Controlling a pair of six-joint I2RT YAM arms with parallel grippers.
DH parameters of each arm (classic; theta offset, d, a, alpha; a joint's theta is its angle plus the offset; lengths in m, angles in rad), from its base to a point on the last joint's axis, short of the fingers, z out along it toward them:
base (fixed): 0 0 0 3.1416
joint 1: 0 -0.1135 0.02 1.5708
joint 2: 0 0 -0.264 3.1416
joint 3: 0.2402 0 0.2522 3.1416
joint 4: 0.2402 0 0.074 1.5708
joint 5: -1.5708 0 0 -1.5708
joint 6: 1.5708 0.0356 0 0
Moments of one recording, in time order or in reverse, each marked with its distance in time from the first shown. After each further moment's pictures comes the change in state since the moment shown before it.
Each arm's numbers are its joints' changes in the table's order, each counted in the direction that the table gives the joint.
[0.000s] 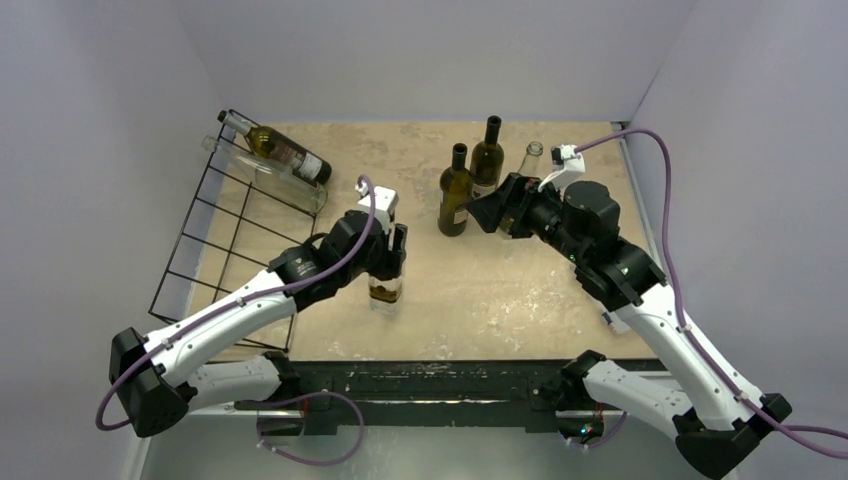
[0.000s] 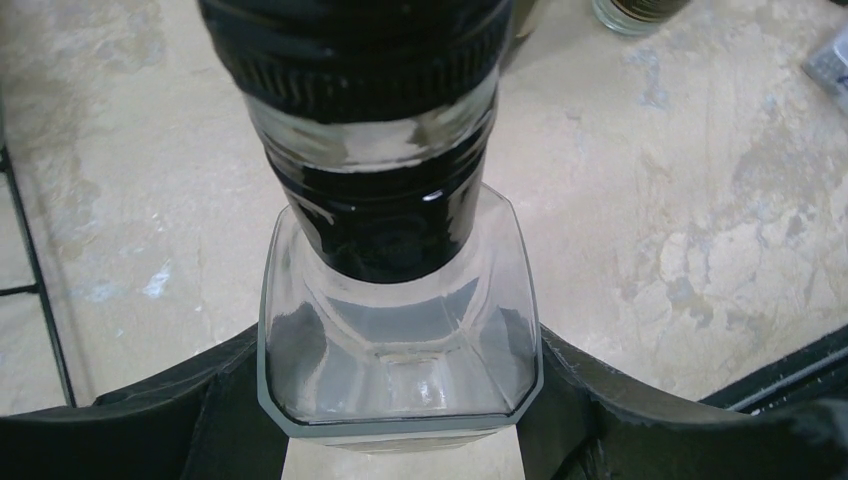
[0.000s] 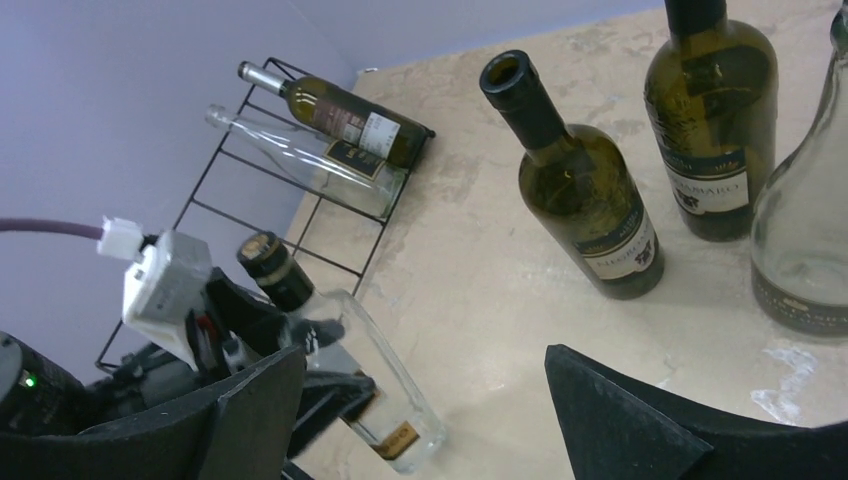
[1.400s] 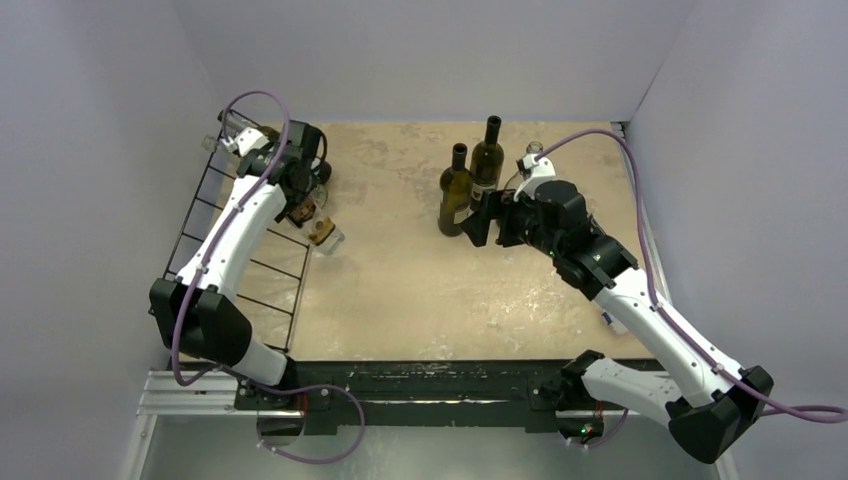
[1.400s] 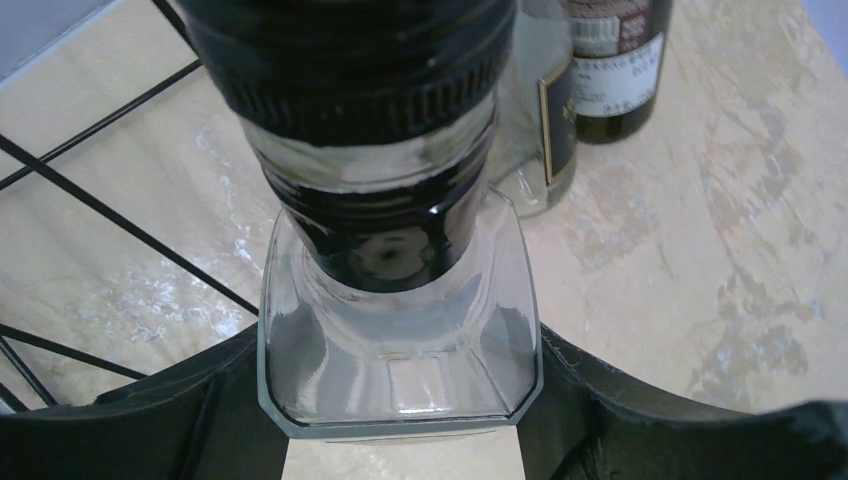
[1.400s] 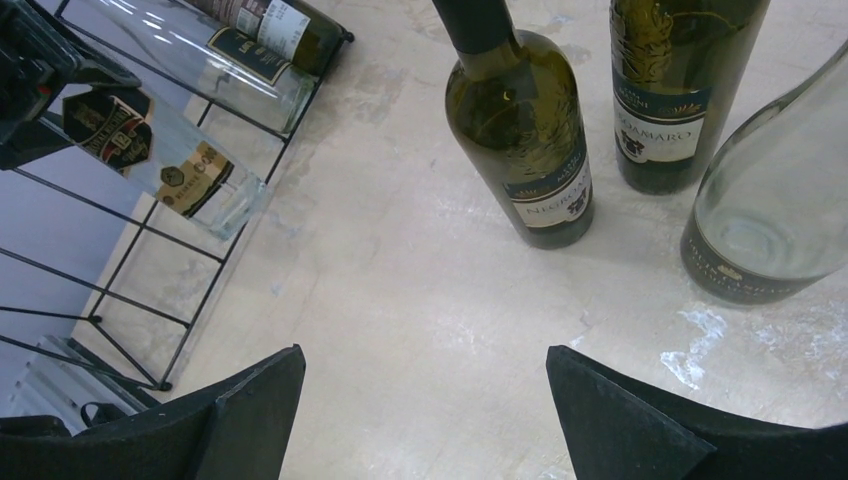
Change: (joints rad) left arm -0.626 0.398 0.544 0.586 0.317 -0.673; right arm 0.000 0.093 -0.077 0.026 0.000 -0.180
